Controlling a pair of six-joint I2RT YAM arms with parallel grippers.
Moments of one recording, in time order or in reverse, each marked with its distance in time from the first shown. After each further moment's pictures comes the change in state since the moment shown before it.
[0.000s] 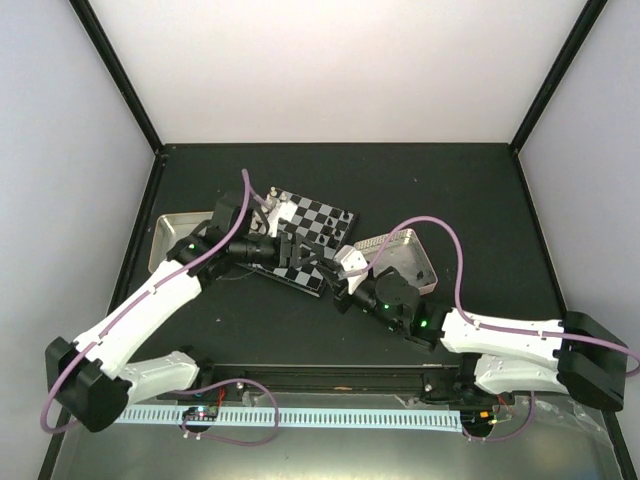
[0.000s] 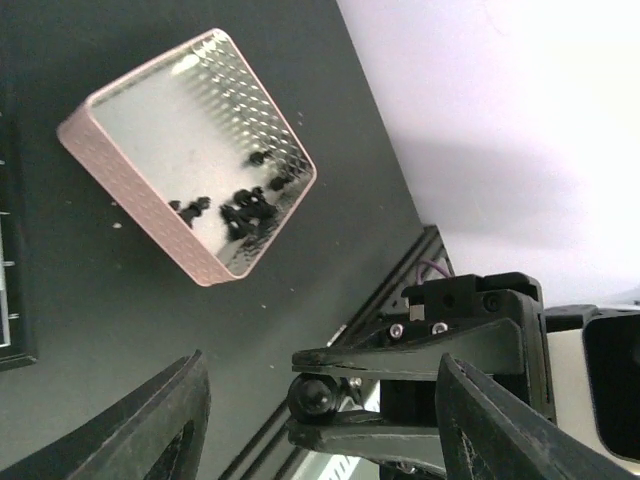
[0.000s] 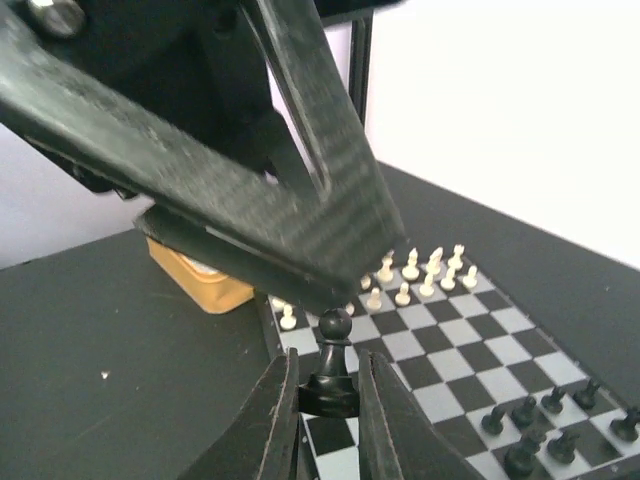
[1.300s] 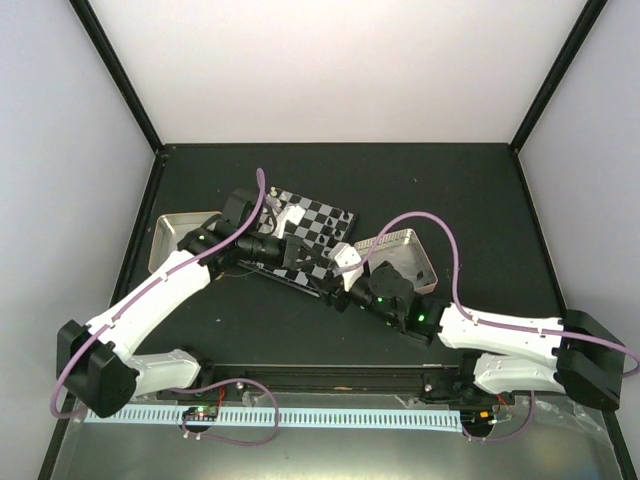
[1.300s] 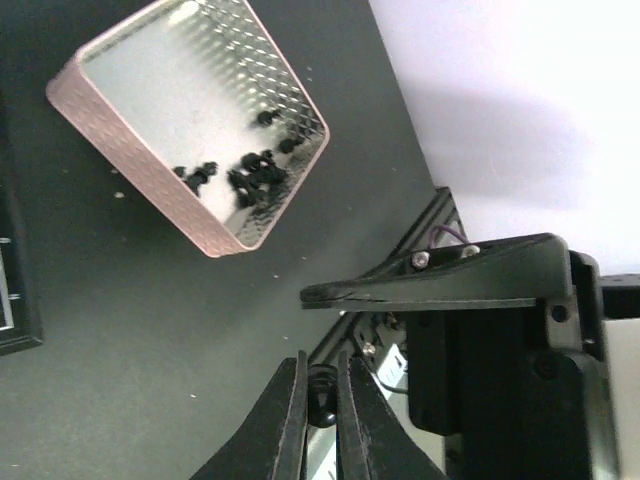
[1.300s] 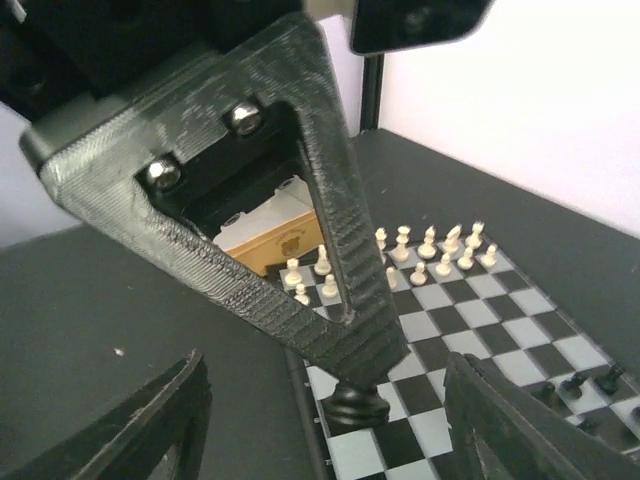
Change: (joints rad) left arm 0.006 0.119 0.047 -0.061 0.110 0.087; right arm -0.019 0.011 0.053 -0.087 -0.053 -0.008
